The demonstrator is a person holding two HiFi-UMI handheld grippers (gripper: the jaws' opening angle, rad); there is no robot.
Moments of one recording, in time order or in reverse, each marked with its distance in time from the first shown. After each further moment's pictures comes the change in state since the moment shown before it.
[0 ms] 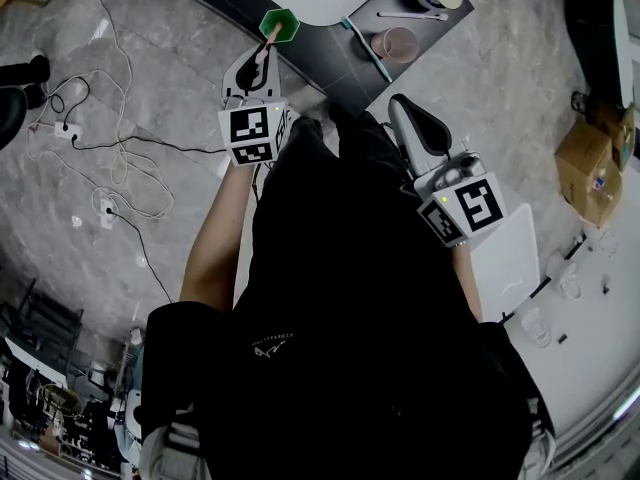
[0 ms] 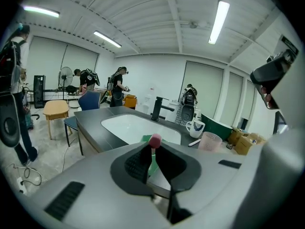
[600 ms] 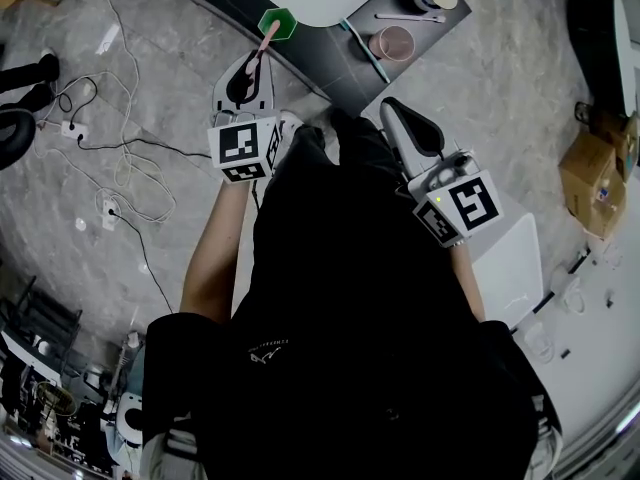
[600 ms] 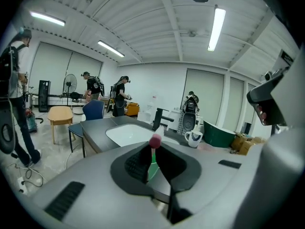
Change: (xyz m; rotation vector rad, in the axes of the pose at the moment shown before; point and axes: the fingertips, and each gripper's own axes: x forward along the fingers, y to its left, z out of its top) left arm -0.044 -0.010 0.032 -0.008 -0.101 0.034; right arm -0.016 0.013 -0.006 -0.005 -0.028 0.065
